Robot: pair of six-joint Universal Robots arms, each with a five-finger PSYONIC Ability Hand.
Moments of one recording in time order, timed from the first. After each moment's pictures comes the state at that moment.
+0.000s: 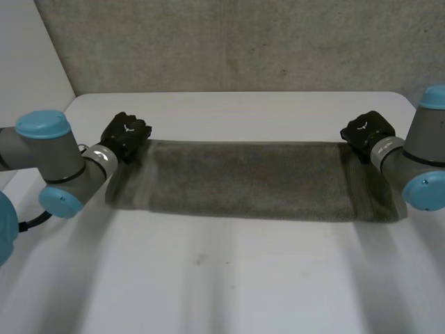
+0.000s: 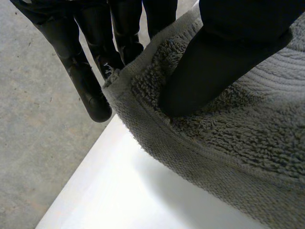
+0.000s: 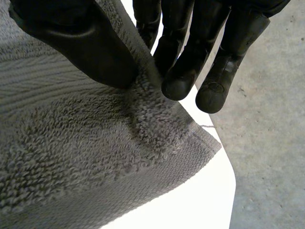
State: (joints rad) left arm 4.51 -2.50 -0.99 3.33 -1.24 3.80; right arm 1.74 -0.73 0.96 0.07 1.43 2.26; left_hand 1.19 1.22 1.22 1.22 1.03; right_hand 1.32 1.34 1.34 1.33 1.16
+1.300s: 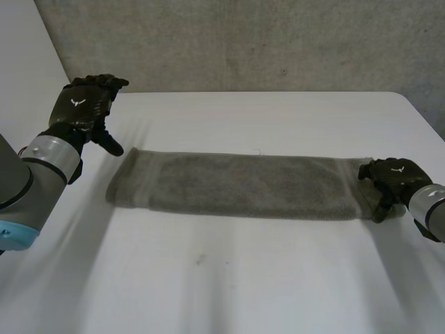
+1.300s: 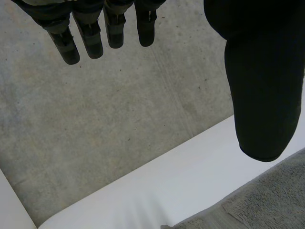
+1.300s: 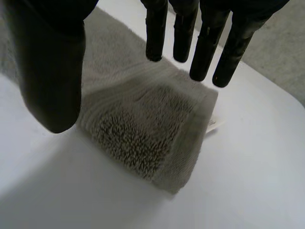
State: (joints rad) left arm 4.51 -1.86 -1.63 3.54 -1.36 3.26; right arm 1.57 -1.11 1.64 -0.07 1.29 2.66; left_hand 0.17 0.17 0.17 0.17 0.03; right_hand 0.41 0.42 0.42 0.42 0.26
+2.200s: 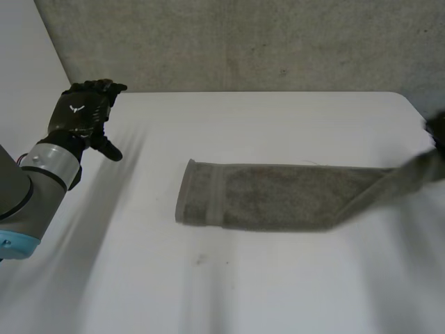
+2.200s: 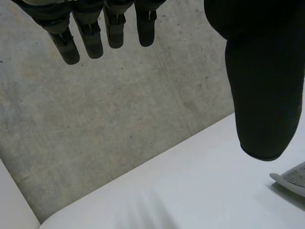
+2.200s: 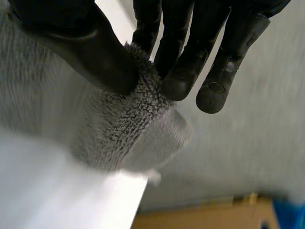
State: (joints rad) left arm 4.52 -1.84 -1.69 3.59 -1.37 3.26; right arm 1.56 -1.13 1.36 -0.03 1.51 2.29; left_hand 0.17 0.17 0.17 0.17 0.03; right_hand 1.30 1.32 1.33 1.33 1.17
